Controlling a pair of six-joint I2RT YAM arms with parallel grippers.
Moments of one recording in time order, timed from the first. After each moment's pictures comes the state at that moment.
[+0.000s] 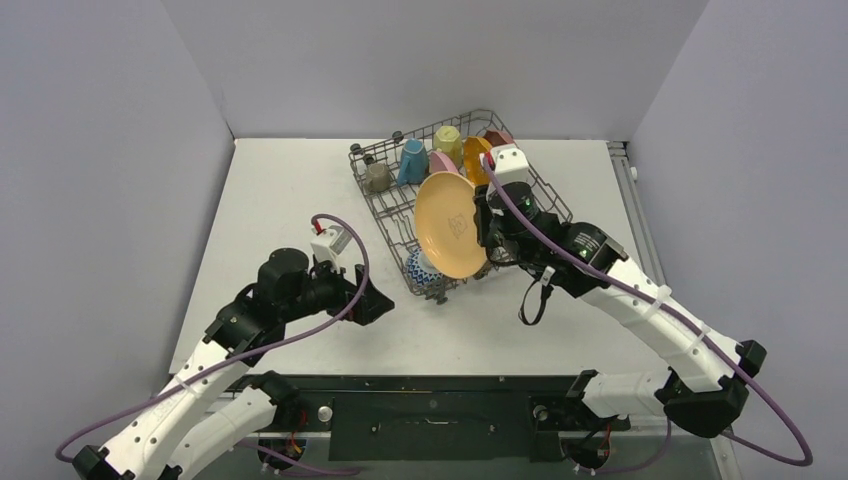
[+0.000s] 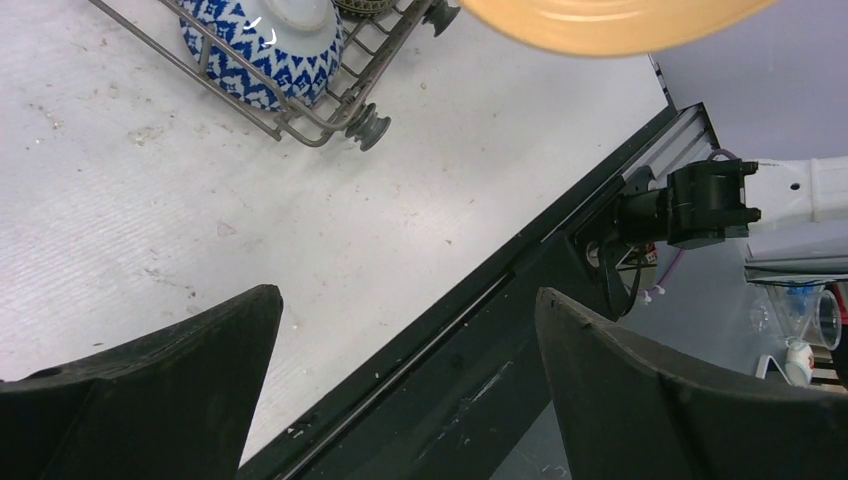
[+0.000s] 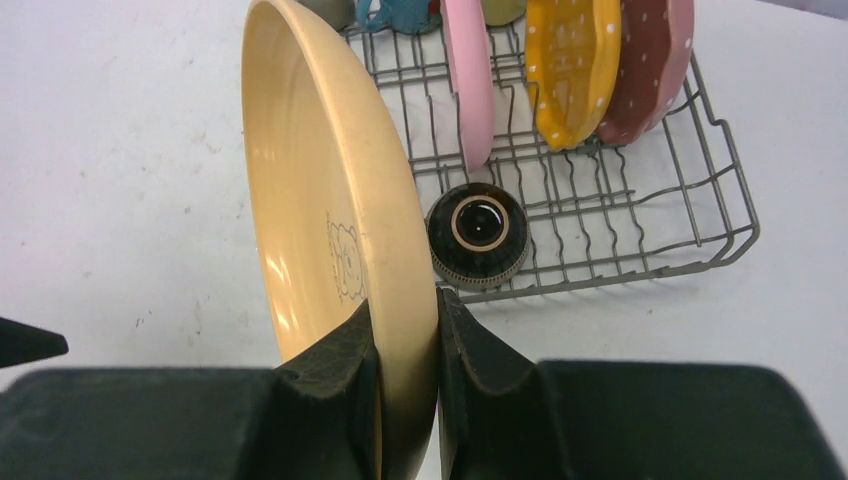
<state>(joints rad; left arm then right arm) -0.61 0.72 0.76 -0.53 0.31 -0.51 0.88 1.21 1.43 -0.78 0.45 0.33</state>
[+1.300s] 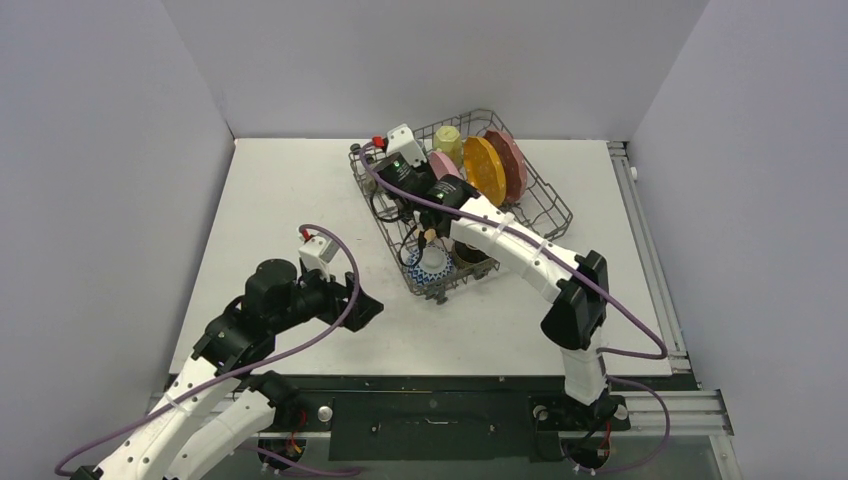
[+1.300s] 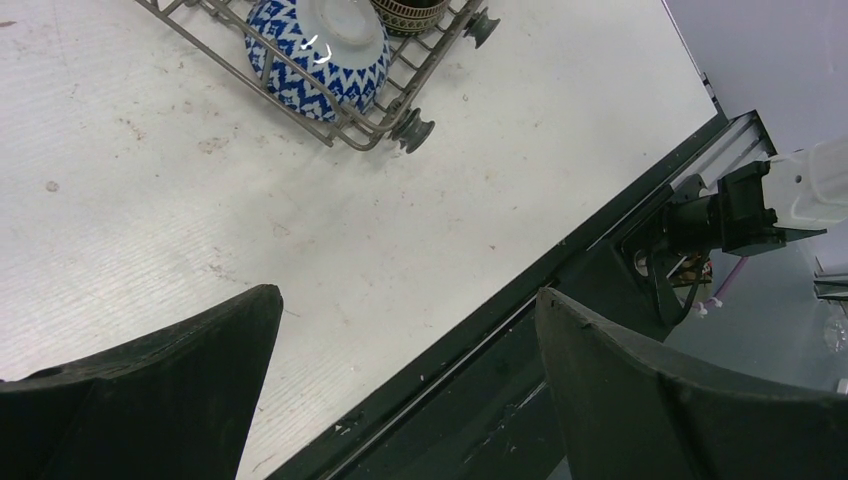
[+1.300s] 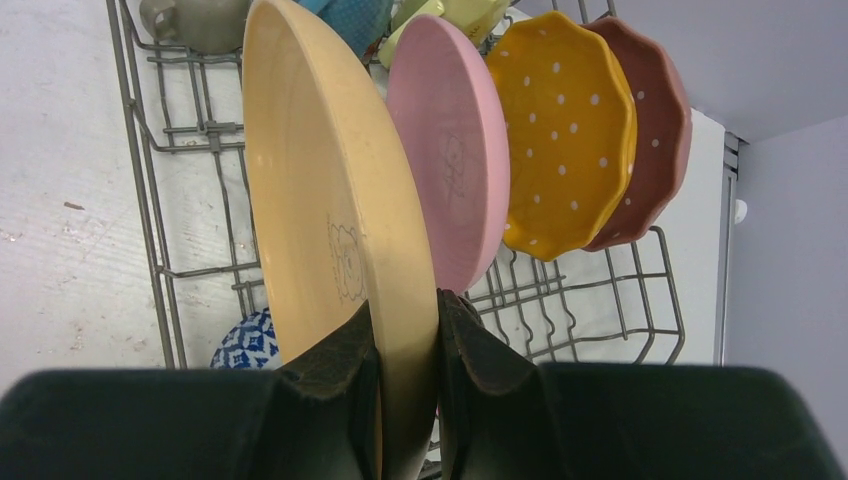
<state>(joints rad) -0.60 0.61 0.73 -0.57 0.23 -0.43 0.91 1.94 1.99 -0.80 0.77 0.11</state>
